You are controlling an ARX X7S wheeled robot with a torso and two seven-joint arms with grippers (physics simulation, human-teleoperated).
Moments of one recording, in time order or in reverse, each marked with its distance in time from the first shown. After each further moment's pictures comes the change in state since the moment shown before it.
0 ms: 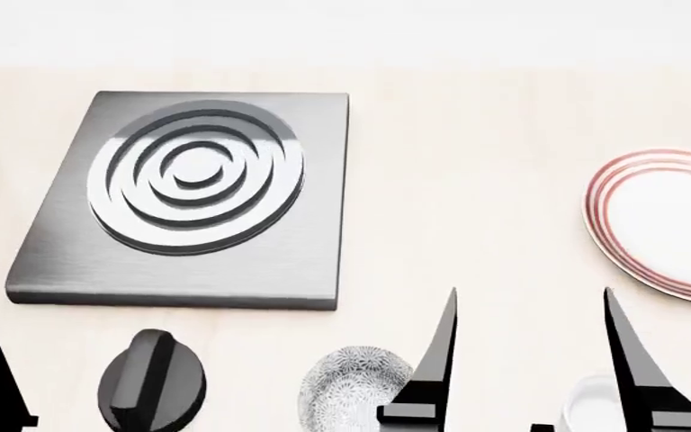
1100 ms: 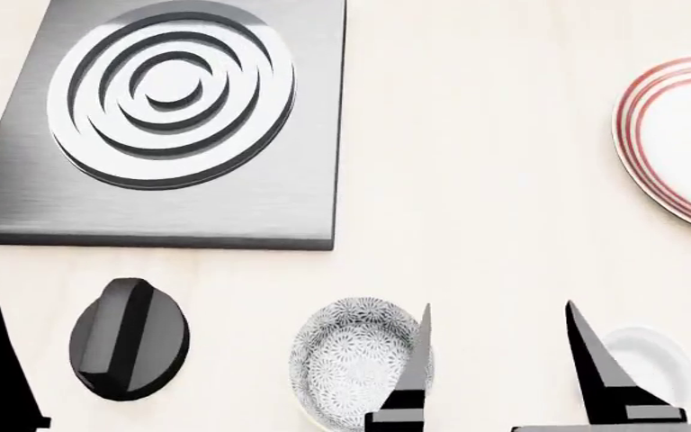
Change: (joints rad) left arm -0.011 -0.016 0.046 -0.014 0.024 0.008 -0.035; right arm 0.016 0.000 0.044 -0.024 0.198 0.109 -0.028
